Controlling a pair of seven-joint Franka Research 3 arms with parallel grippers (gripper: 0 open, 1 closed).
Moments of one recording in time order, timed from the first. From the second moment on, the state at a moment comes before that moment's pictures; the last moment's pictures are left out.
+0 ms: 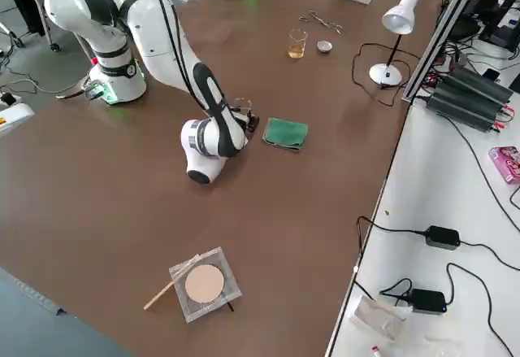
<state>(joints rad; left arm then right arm) 0.78 0.76 -0.16 -1.50 -0.94 1.18 2.36 -0.37 0.79 0.04 -1.99 1.09 1.55 -2.74</state>
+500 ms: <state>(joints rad) 0.65 0.70 -0.18 -1.52 -0.94 1.19 2.31 -0.28 0.69 0.06 -2.10 1.26 1.55 -2.68</state>
